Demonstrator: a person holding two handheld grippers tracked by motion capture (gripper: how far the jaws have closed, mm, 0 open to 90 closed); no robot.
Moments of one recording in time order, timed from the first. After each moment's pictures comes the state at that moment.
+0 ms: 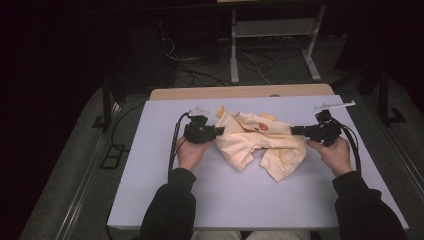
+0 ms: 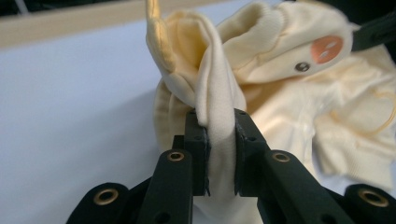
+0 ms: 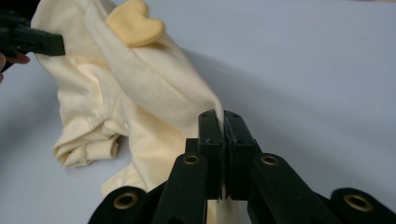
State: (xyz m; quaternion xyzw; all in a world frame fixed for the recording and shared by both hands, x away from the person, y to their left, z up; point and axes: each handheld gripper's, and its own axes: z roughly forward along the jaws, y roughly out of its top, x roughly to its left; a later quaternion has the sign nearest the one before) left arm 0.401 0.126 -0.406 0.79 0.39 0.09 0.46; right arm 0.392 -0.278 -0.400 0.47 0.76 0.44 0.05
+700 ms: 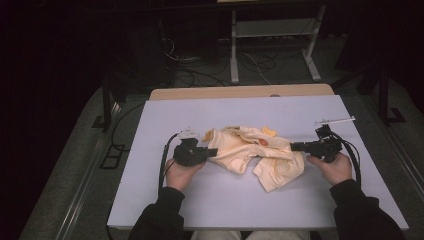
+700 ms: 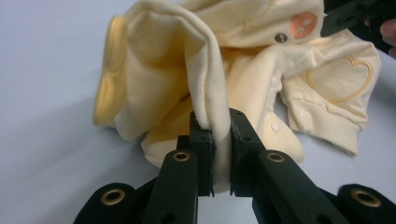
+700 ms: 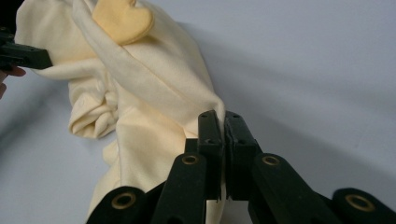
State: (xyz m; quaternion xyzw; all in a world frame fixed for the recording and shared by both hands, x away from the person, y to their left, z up) left arm 0.344 0.150 -0.416 0.81 0.36 0.05 0.46; right arm 0.354 -0.274 -0.419 0.50 0.75 0.43 0.00
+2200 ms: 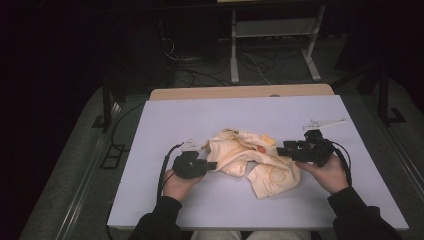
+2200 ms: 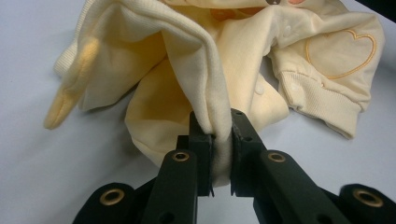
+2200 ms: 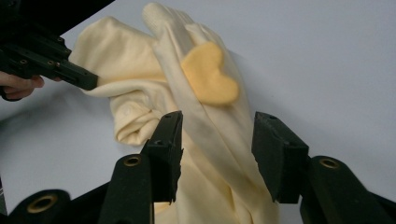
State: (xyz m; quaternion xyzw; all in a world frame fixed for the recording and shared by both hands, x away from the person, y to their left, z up) left arm 0.322 0.149 -0.428 0.82 0.35 0.04 0.44; right arm 0.330 -0.232 -0.388 0.41 0.79 0.45 0.06
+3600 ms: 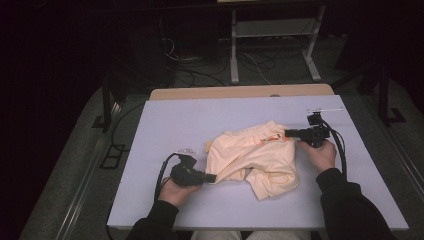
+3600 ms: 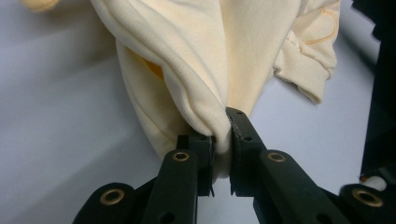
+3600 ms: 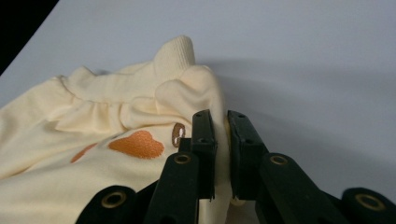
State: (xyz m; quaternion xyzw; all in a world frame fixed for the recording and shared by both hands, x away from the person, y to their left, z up) left arm 0.315 0.160 -0.446 0.82 0.38 -0.08 0.42; right arm 0.413 -0.268 -0.441 0.56 0.70 0.43 0.02
